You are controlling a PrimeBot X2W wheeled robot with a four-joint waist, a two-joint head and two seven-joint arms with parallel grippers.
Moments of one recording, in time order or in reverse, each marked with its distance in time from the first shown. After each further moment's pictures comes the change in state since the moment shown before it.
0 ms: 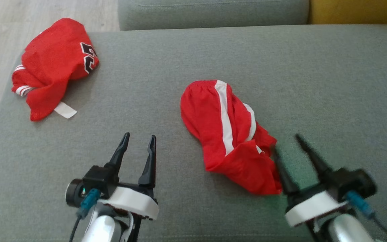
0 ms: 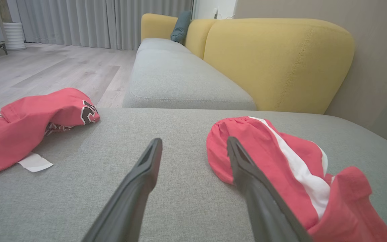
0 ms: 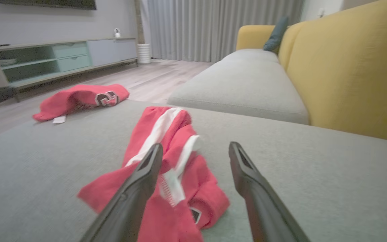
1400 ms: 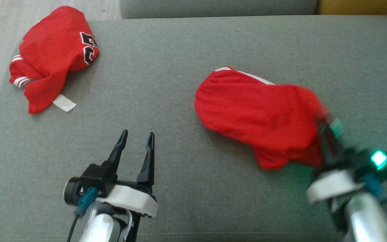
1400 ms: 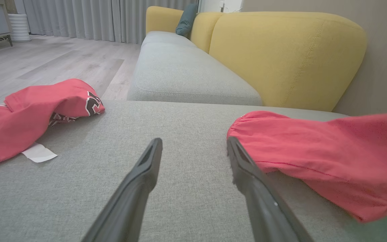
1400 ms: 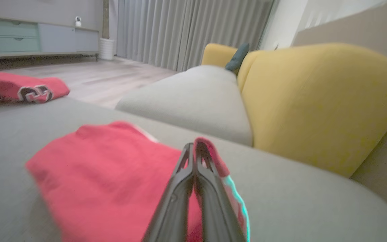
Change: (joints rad) left arm -0.004 0.000 0.002 -0.013 -0.003 0.006 0.000; right arm -0.139 0.019 -0.249 0.068 -0.210 0.001 -0.060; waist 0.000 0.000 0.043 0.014
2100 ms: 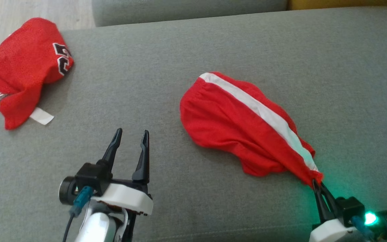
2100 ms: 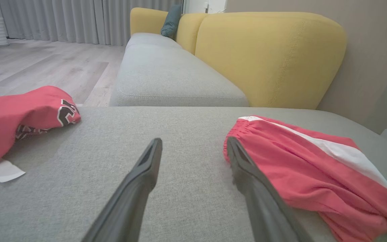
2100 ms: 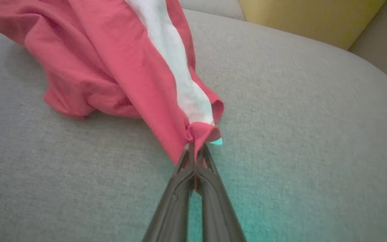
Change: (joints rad) left arm -0.001 0.000 0.030 0.000 0.010 -0.006 0.000; right arm 0.187 0.050 -0.041 0.225 -0.043 0.000 -0.001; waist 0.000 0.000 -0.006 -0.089
